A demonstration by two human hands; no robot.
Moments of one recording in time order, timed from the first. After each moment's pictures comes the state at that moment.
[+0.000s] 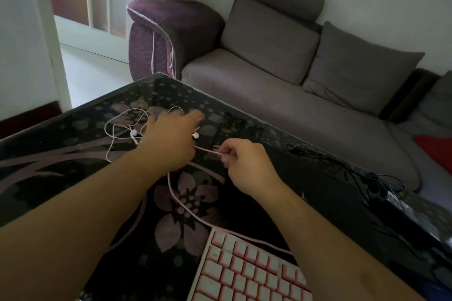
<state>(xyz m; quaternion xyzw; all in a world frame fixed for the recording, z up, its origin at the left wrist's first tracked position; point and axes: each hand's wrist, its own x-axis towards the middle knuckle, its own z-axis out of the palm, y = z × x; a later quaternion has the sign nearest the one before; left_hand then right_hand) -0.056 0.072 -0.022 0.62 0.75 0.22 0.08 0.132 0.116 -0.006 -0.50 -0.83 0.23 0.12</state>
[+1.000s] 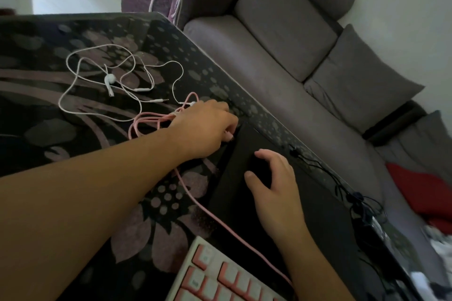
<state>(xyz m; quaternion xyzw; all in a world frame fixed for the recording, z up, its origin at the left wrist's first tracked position) -0.018 0.154 -0.089 0.71 0.64 0.28 0.08 0.198 0.128 -0.058 -0.54 -0.80 0.17 0.19</state>
